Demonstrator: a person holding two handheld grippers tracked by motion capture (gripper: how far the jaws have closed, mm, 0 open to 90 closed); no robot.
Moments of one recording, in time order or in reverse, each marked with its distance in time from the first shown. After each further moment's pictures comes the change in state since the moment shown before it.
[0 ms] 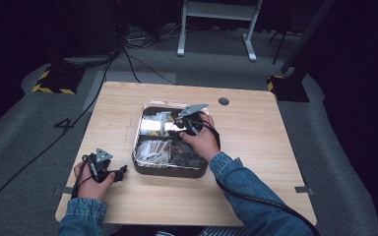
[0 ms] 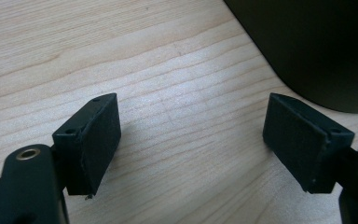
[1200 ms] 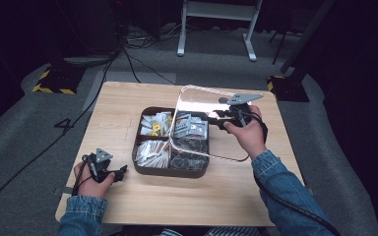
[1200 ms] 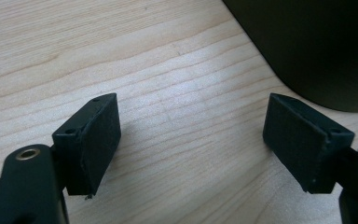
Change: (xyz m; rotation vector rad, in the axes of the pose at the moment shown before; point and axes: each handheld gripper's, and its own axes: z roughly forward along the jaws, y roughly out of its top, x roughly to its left) left arm 0.001 0.000 0.000 0.001 -0.007 0.003; right arm -0.046 -0.017 -0.132 -0.099 -0.105 0.040
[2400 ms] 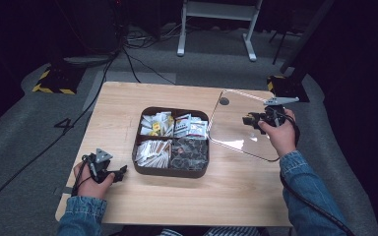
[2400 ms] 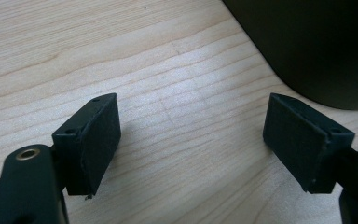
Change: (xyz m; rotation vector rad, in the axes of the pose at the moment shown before) left arm 0.000 -0.001 -0.001 -0.001 -0.002 0.004; right arm -0.082 -0.063 -0.052 0.071 -0.151 0.154
